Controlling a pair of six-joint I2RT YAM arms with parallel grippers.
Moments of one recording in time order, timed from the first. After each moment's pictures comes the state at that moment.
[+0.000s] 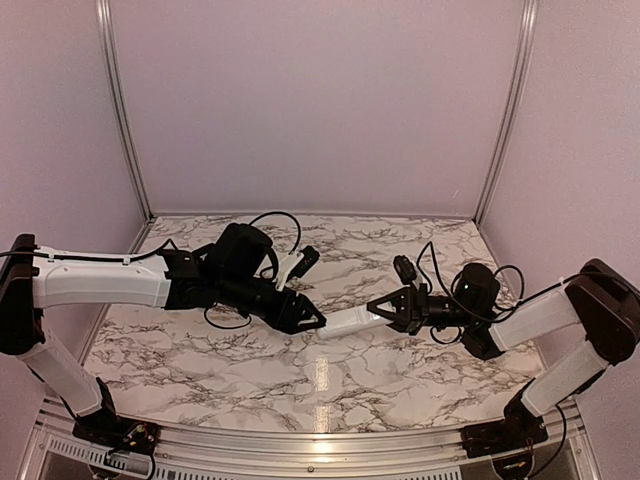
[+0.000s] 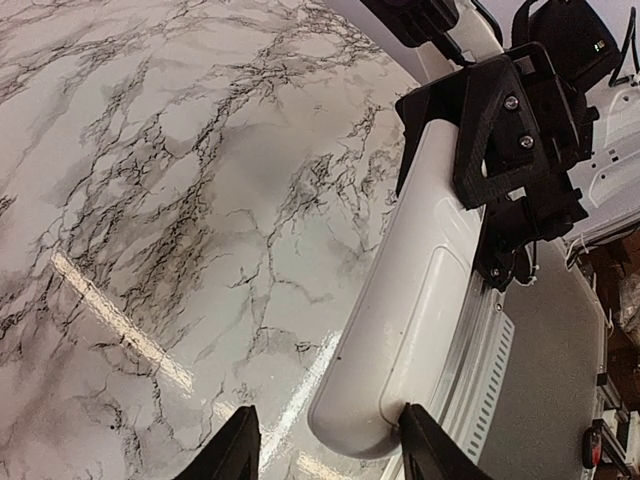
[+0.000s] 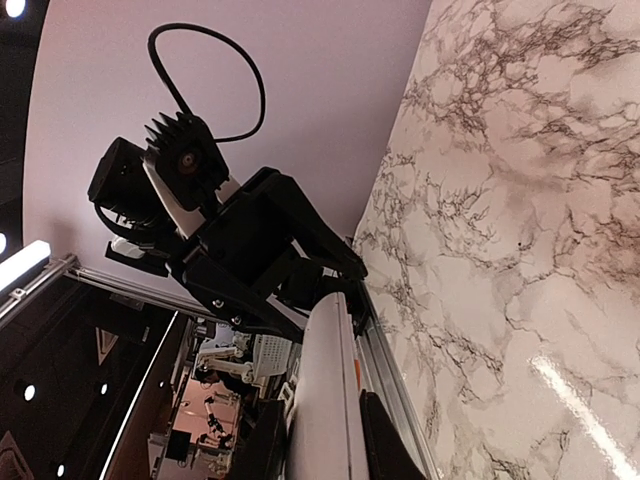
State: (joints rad) left arm -0.96 1.57 1.07 -0.16 0.36 -0.37; right arm 0.56 1.49 0.37 1.12 -0.93 1.28
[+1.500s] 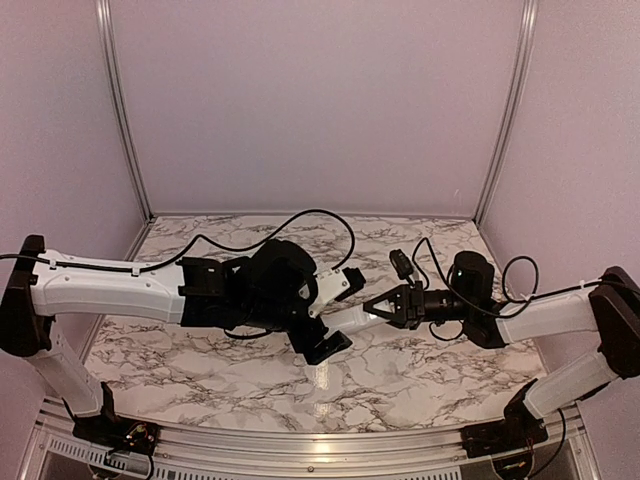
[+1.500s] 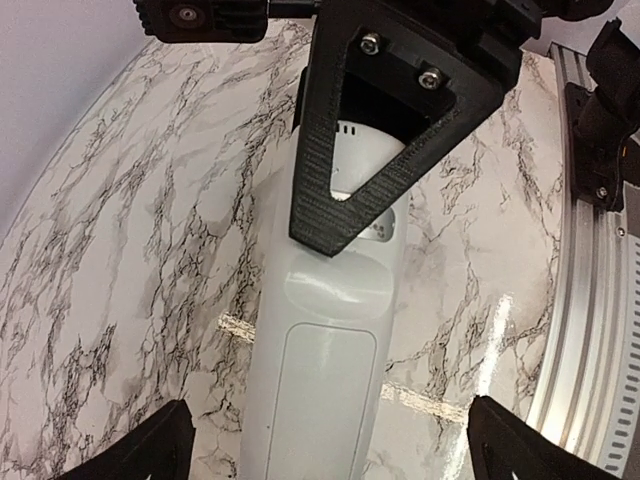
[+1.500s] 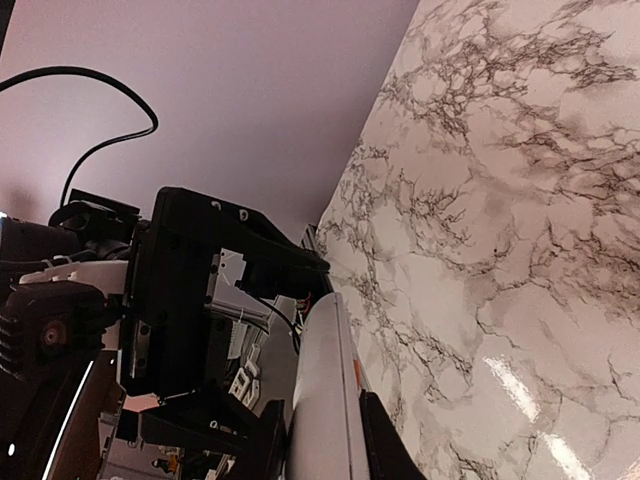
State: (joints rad) left arm -1.20 1.63 1.24 -0.28 -0.07 0.04; right arm 0.58 1.38 0.46 0.75 -0.92 1.02
